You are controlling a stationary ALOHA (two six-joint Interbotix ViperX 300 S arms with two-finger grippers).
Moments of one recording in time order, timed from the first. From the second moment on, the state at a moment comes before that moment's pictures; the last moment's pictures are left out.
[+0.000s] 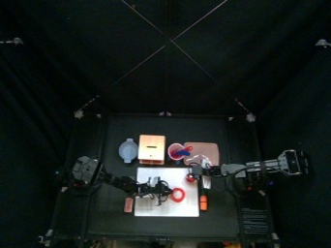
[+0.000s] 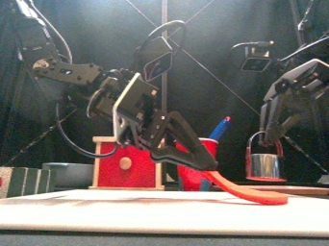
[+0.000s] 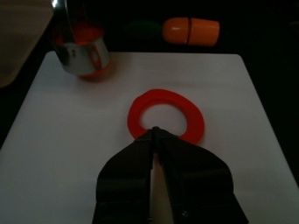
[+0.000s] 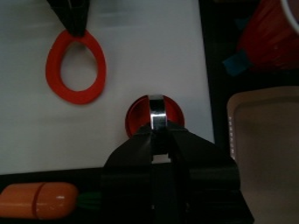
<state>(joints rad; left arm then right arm) -0.24 0.37 0.62 -0.47 -0.61 0.27 -0.03 -0.38 1.04 -0.01 0.22 0.04</state>
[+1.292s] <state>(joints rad) -0.15 0.40 0.48 -0.27 -0.34 0.31 0.04 -0.42 0.94 0.01 0.21 0.04</state>
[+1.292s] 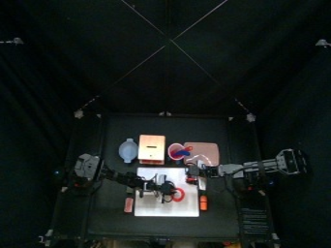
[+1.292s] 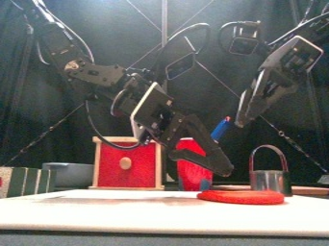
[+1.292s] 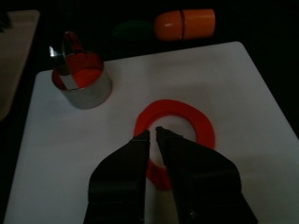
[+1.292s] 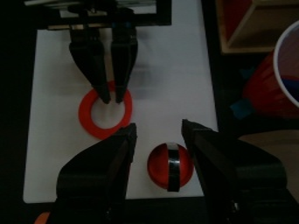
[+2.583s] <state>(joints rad) -0.11 0.42 0.47 -0.26 -0.22 0.32 0.03 -0.42 0.99 0.03 0.17 0.04</state>
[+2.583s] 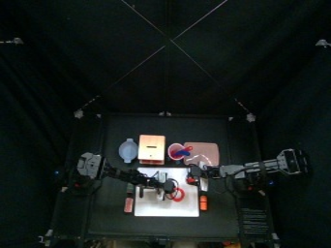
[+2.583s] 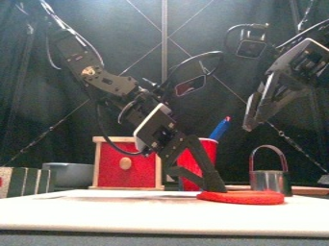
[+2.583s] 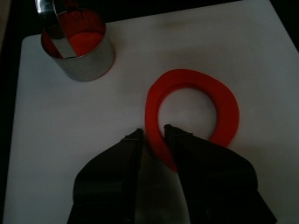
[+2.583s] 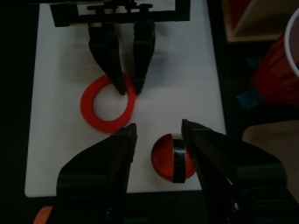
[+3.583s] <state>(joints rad) -0.01 0.02 0.56 -0.15 -0.24 0.32 0.02 -0.42 1.01 0.04 0.17 0.04</state>
